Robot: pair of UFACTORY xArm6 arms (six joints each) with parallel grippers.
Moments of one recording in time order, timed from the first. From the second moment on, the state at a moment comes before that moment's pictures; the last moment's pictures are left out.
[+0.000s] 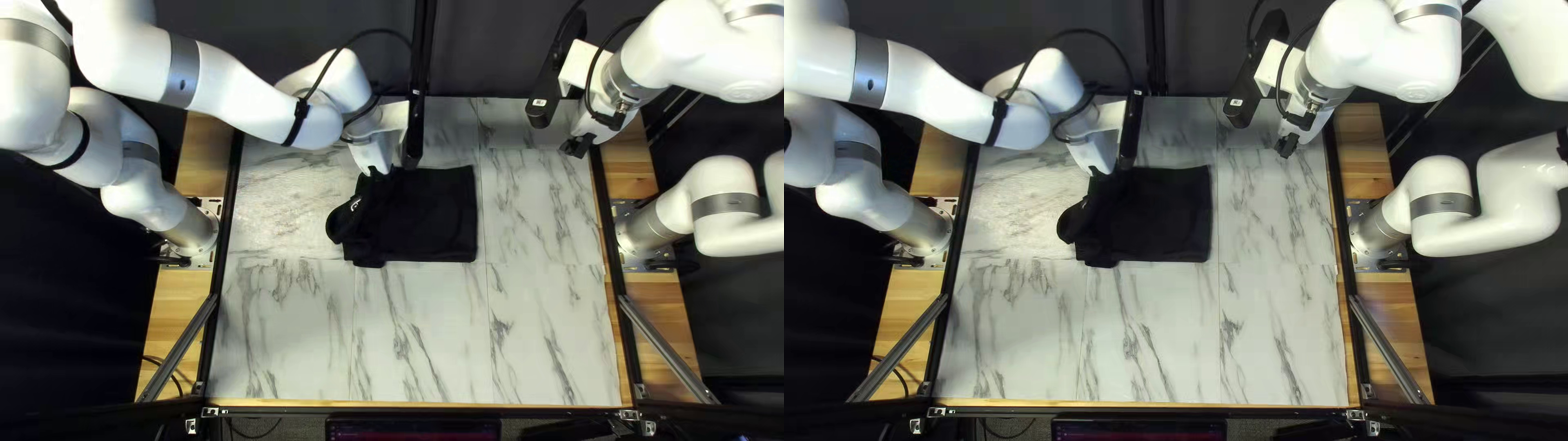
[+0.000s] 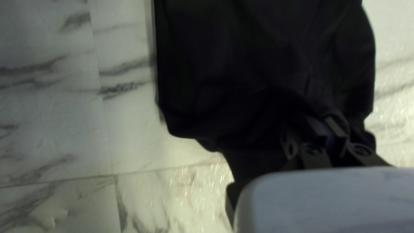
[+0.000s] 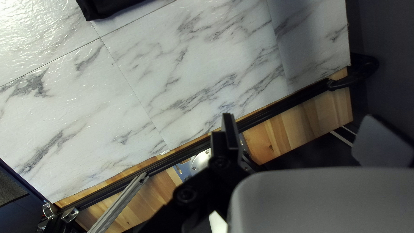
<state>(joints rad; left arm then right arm) 0.25 -0.07 -0.76 -0.49 0.58 0.63 -0.10 -0.67 -0.88 -0.20 1.57 0.29</state>
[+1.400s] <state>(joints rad) -0.11 -0.15 -0.57 0.08 0.63 -0.27 -0.10 -0.67 -0.88 -0.20 1.57 0.29</state>
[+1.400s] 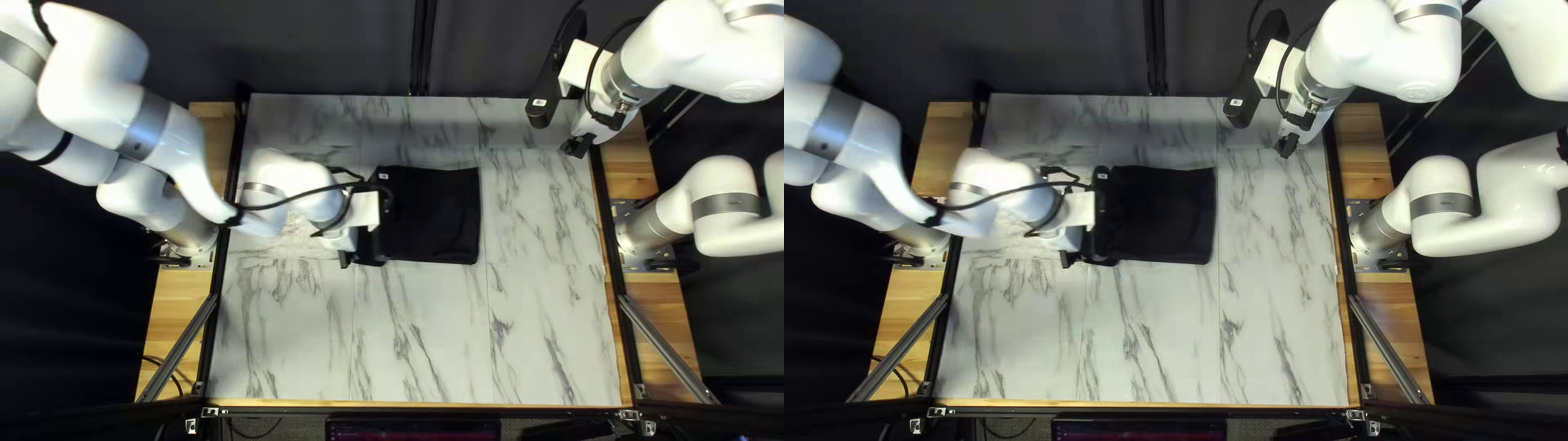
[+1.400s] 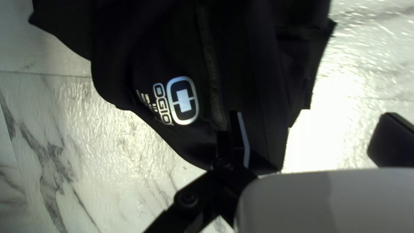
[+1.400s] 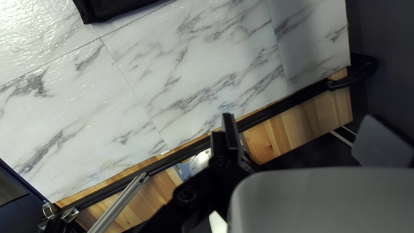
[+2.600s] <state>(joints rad) 0.00 -0.05 -0.78 -0.07 0.73 -0.11 -0.10 -0.67 -0.88 -0.20 1.57 0.29</state>
